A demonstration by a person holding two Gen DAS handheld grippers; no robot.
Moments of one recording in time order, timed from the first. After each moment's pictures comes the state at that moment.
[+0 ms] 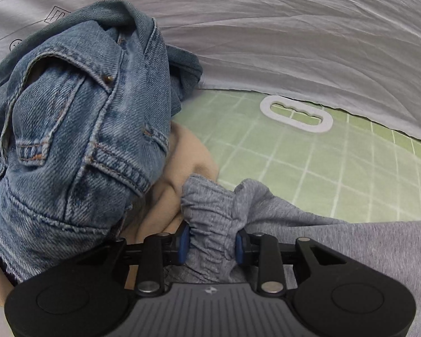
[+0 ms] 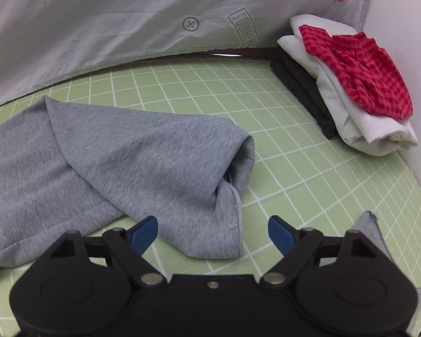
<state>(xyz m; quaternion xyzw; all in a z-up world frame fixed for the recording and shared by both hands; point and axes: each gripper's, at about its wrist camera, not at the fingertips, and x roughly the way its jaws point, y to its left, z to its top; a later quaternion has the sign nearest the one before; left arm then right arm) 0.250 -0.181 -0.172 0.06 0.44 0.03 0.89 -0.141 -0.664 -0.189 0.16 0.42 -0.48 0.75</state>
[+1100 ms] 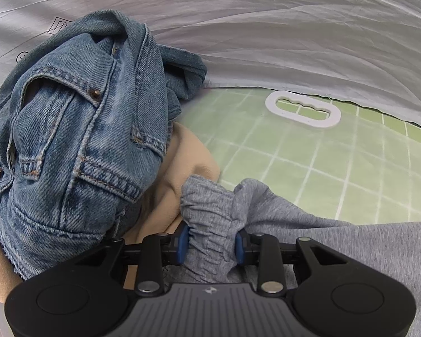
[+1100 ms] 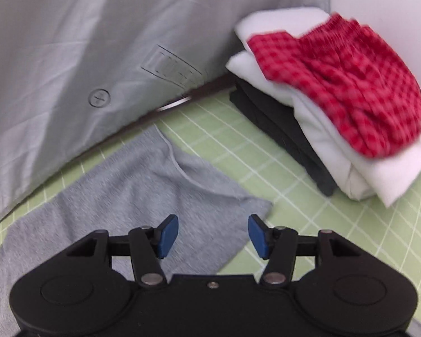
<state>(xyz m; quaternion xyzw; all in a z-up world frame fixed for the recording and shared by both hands) 0.255 -0.193 -0.176 0.11 0.45 0.07 0.88 -0.140 -0.826 -0.176 0.27 0.33 -0.53 0.73</state>
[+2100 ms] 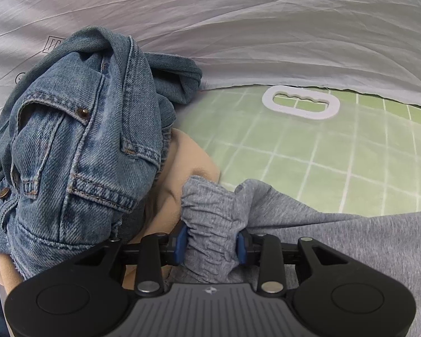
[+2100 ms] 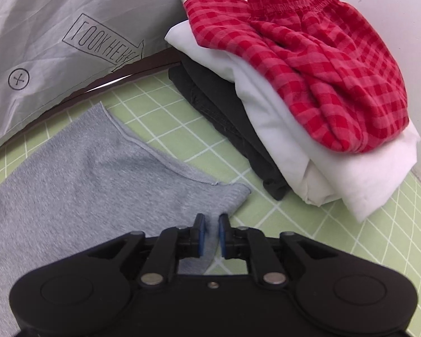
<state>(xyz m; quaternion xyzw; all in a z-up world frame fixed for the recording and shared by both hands) 0.255 -0.202 -0.174 0.15 0.45 0.08 0.88 -0.168 -0.865 -0.205 0.22 0.38 -0.58 0.69</state>
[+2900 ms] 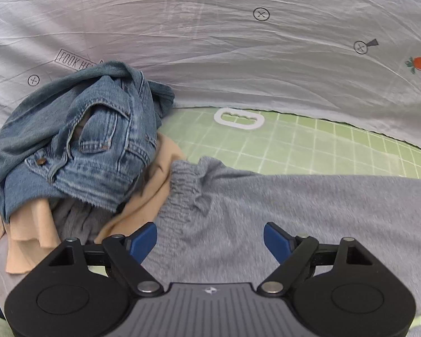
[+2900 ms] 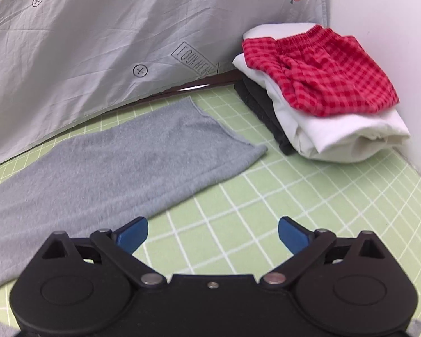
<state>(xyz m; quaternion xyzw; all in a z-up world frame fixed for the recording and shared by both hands) 0.109 -0.199 -0.100 0.09 0.43 -0.03 0.90 -0.266 -0.715 -0.158 0.20 0.34 -0.45 0.80</state>
